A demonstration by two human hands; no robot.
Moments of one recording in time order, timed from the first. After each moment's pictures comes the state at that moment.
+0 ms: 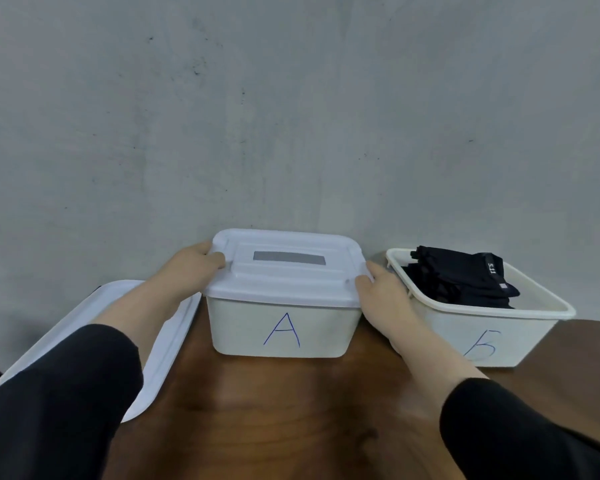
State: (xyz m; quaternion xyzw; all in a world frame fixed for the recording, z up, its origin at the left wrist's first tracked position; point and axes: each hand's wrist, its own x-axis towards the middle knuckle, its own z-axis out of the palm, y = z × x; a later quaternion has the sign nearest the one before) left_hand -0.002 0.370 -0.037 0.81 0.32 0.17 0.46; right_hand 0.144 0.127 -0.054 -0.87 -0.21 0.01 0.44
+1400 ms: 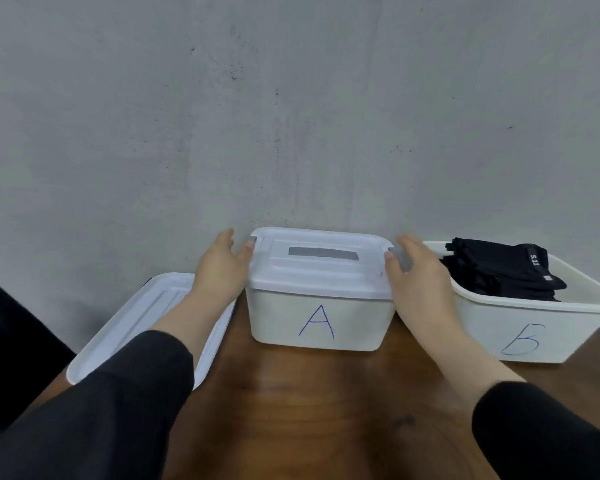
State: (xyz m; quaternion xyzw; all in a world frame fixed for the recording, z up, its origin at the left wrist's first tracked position) left_hand -0.015 0.369 -0.057 0.78 0.33 0.31 0.43; right_hand 0.122 0.126 -0.055 -0.85 -0.25 -0.16 0.44
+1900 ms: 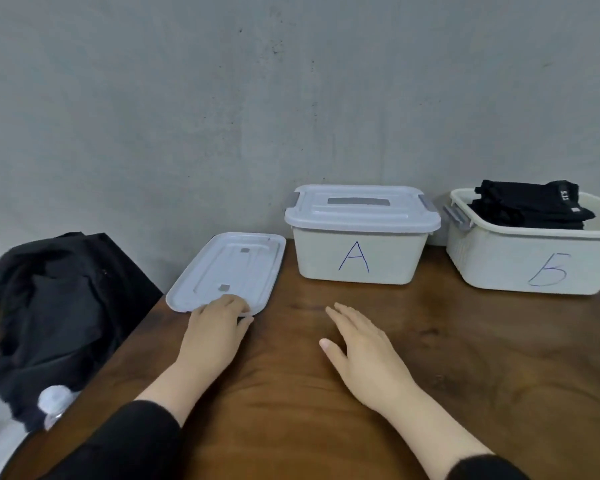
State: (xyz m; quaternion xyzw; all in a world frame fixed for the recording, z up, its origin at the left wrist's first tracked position) left_hand -0.197 0.336 -0.172 0.93 0.29 0.21 0.08; right_hand -0.055 0.108 -0.174 -0.85 -0.46 0.03 0.23
